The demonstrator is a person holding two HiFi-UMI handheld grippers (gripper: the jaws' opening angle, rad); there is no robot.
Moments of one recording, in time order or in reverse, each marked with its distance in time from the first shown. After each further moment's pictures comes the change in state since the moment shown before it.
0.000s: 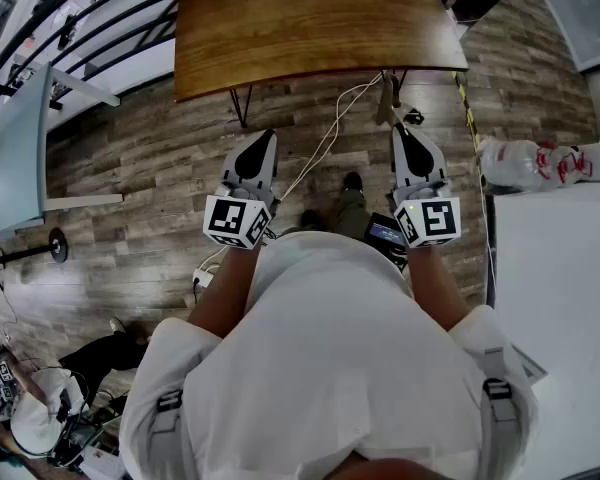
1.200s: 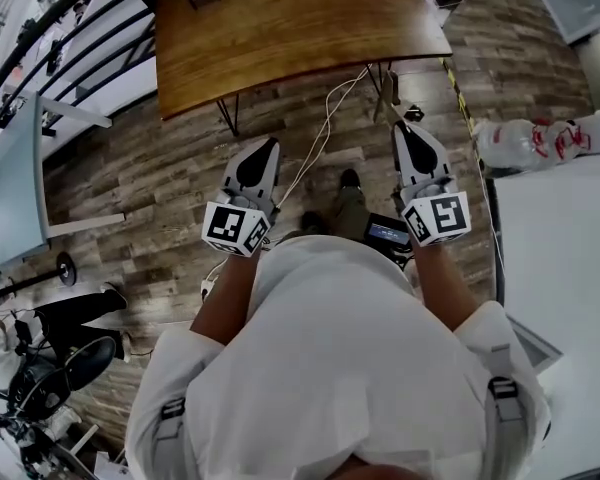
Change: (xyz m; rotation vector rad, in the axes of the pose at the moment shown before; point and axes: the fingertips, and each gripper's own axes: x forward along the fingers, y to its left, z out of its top) left arm 0.023 -0.030 -0.005 -0.008 0.030 -0.140; right arm -0.014 -0.031 0.001 0.064 -0.012 -0.008
